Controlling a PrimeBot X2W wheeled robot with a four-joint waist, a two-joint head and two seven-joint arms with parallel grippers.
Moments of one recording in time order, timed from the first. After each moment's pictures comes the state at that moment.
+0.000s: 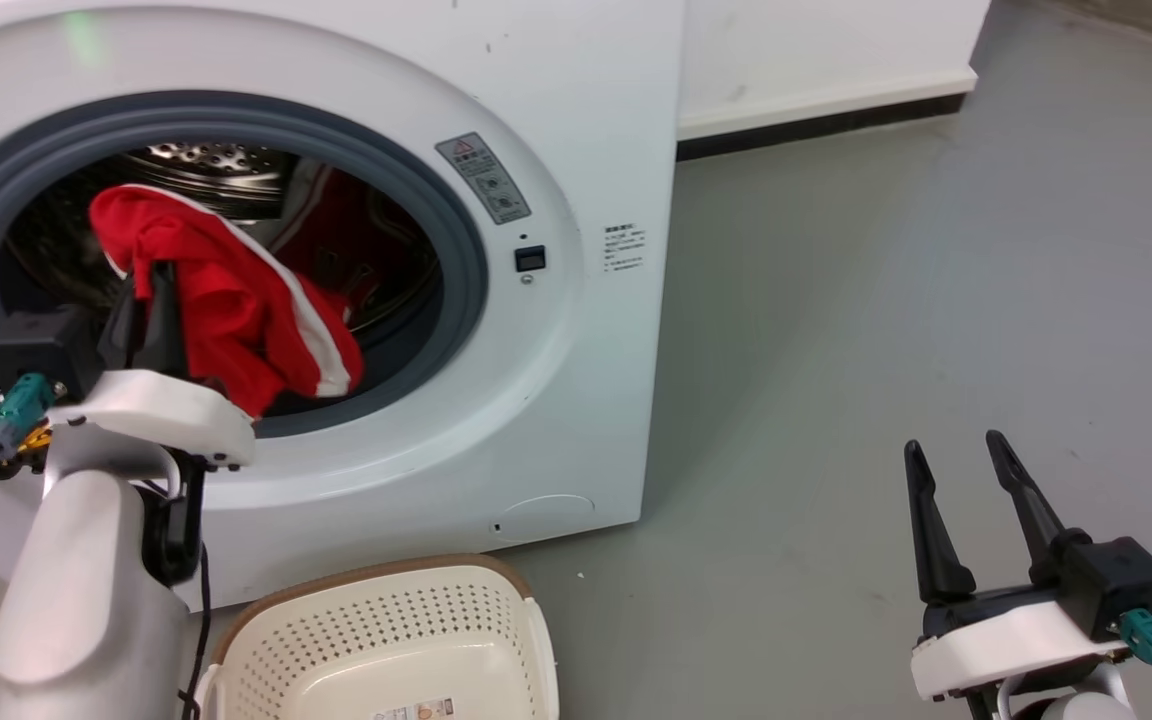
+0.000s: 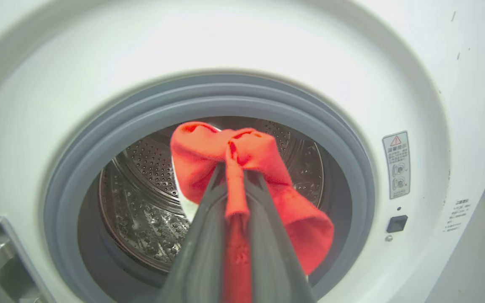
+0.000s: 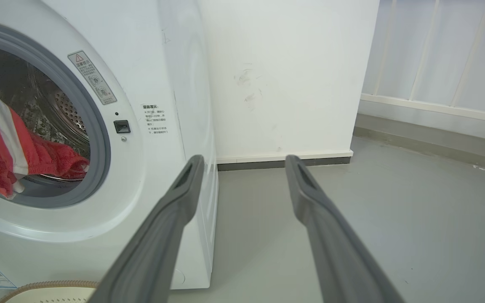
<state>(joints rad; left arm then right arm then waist) -0.52 0.30 -0.02 0.50 -0.28 -0.05 -0.24 -0.03 -0.05 0.02 0.10 0.08 0.13 -0.26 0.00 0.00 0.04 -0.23</state>
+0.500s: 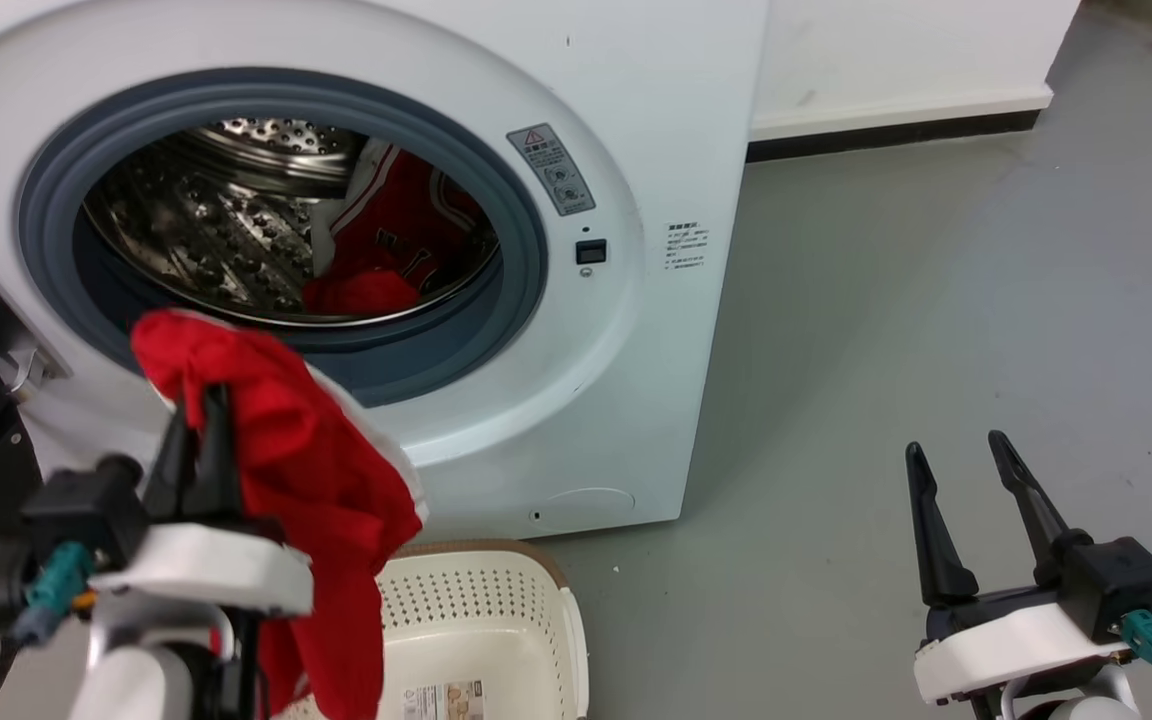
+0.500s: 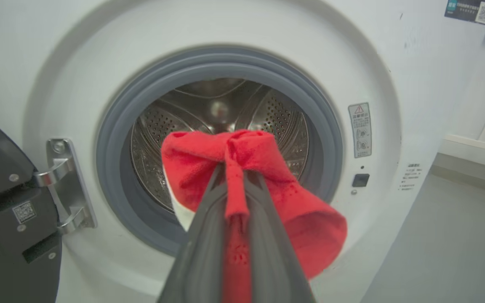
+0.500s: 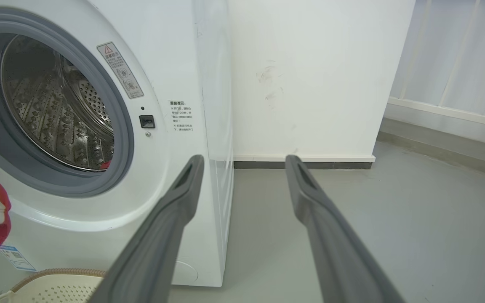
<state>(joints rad) -0.13 0.24 -0.04 -0.08 -0.29 0.06 -0.08 -0.01 -0.05 0.01 0.06 0.06 0.13 -0.23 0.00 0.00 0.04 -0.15</state>
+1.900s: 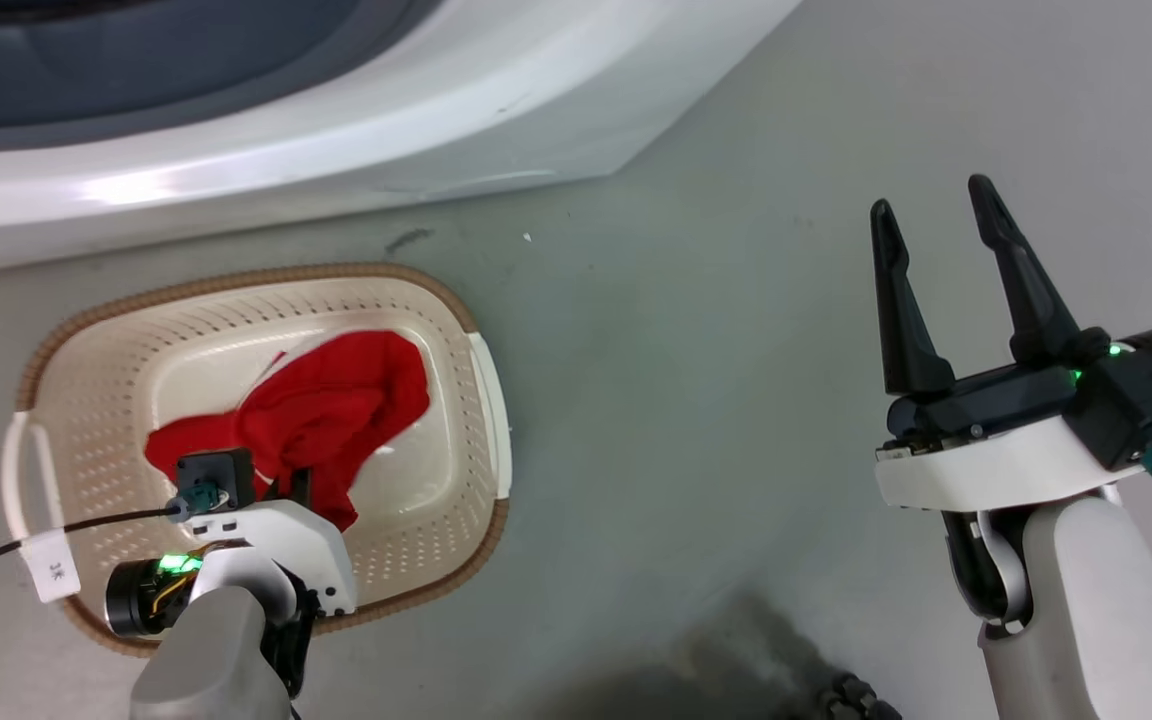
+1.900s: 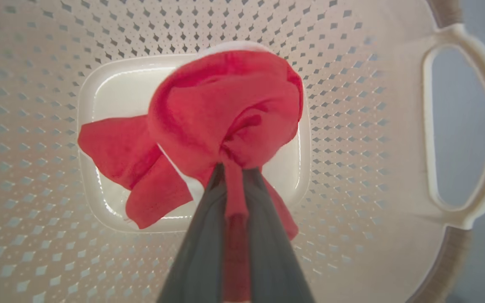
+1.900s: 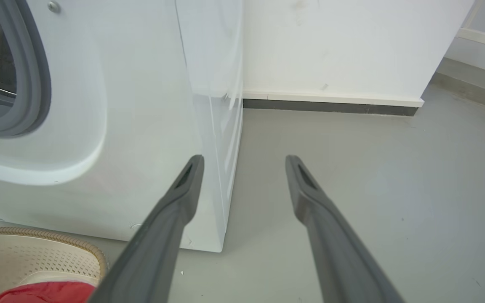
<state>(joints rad) -0.54 0.18 -0.14 1.04 -0.34 -0.06 -0.25 -0.34 -0.05 0.11 0.03 0.10 0.13 -0.26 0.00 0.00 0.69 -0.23</state>
